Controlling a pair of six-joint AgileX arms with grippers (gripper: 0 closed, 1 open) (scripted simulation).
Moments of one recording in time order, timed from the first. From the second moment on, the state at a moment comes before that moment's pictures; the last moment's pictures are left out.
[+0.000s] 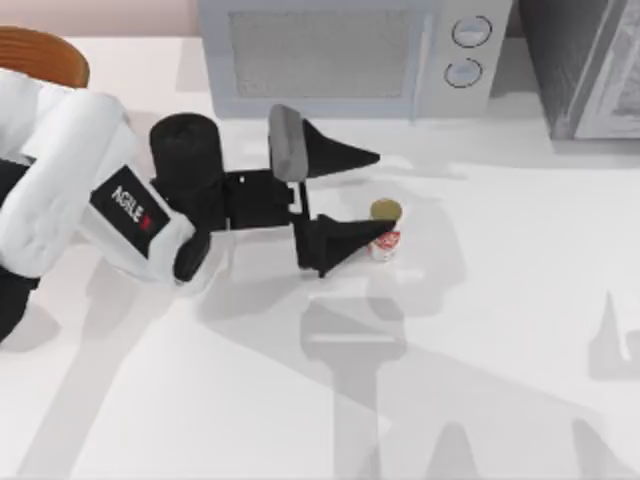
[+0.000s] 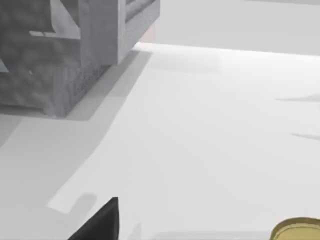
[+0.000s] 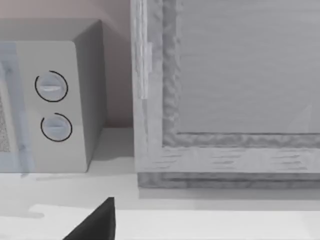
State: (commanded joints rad) left arm -0.37 2.49 1.23 1.19 1.13 0.02; right arm 0.00 0.00 0.00 0.00 0.00 0.00
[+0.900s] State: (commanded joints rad) left arm -0.07 0.84 0.45 0.38 0.38 0.02; right arm 0.00 0.00 0.00 0.00 0.00 0.00
